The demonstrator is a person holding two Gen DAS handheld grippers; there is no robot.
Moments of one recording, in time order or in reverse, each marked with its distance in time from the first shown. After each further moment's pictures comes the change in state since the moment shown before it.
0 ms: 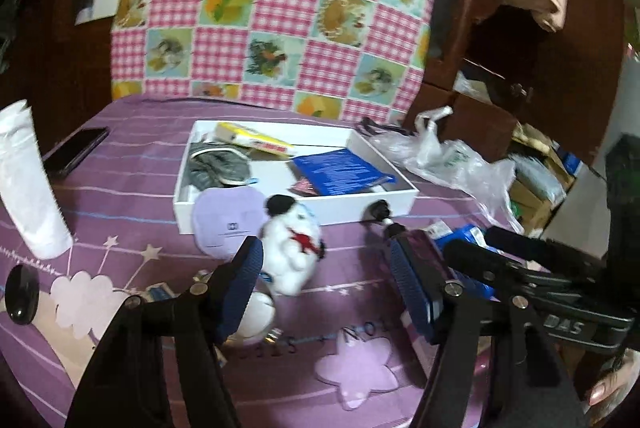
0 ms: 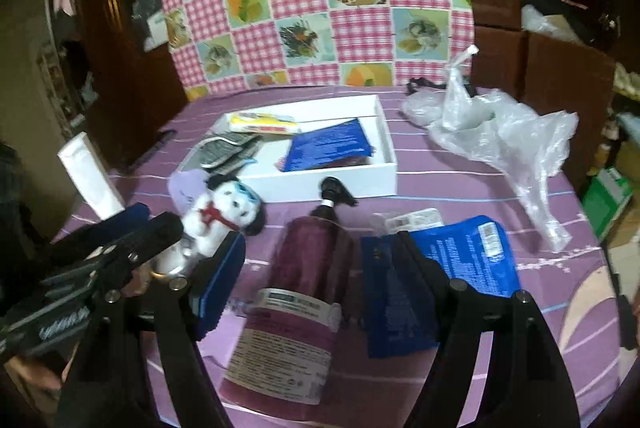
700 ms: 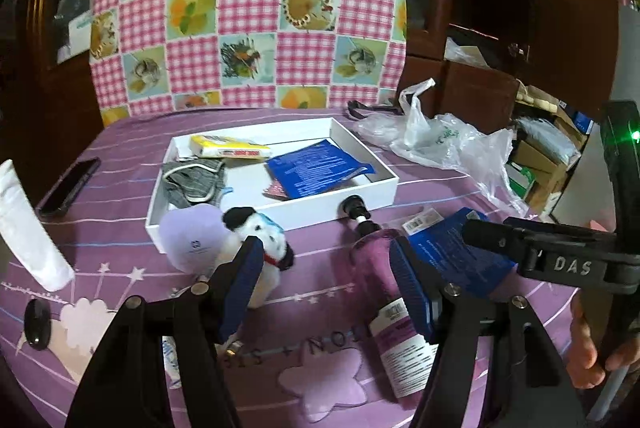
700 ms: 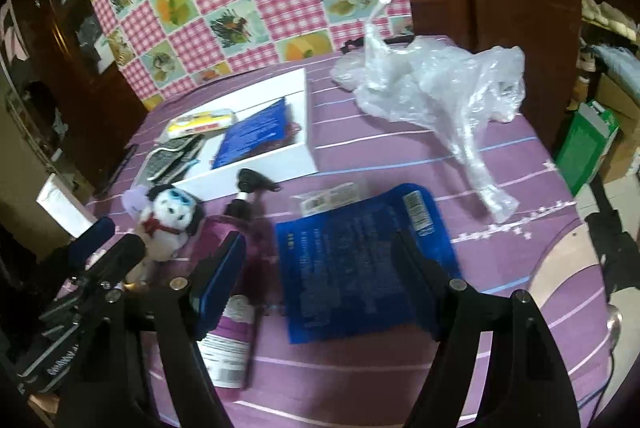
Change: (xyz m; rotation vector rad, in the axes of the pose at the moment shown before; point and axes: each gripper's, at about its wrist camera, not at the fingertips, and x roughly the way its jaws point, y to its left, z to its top) left arm 0.020 -0.047 0.016 0.117 0.066 0.069; right arm 0.001 -0.076 0.006 0.195 0.119 -0.034
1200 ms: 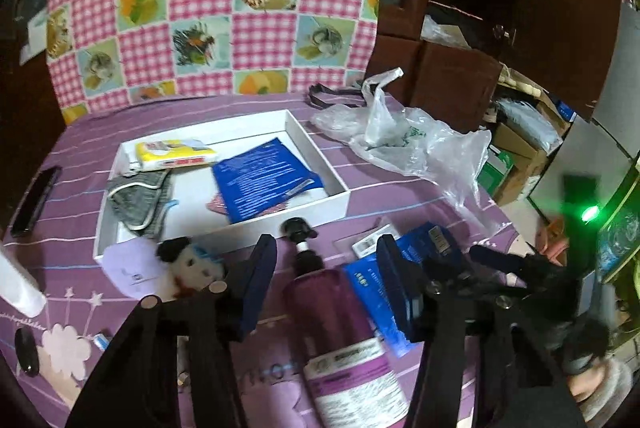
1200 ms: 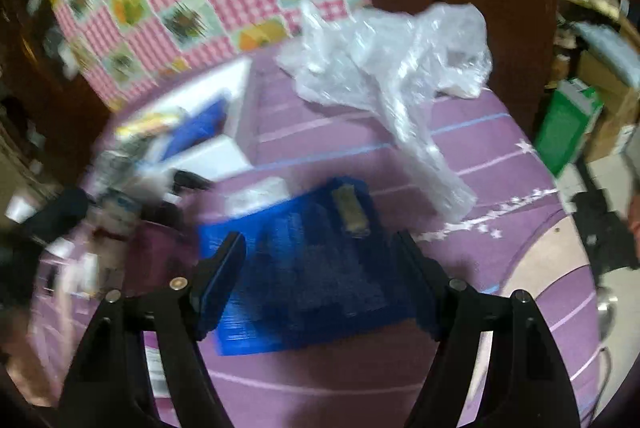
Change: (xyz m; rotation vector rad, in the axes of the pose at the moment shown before) left arm 0.033 -0.038 0.045 0.009 0.130 -0.091; right arm 0.027 -0.040 0.003 0.042 0.065 -0.117
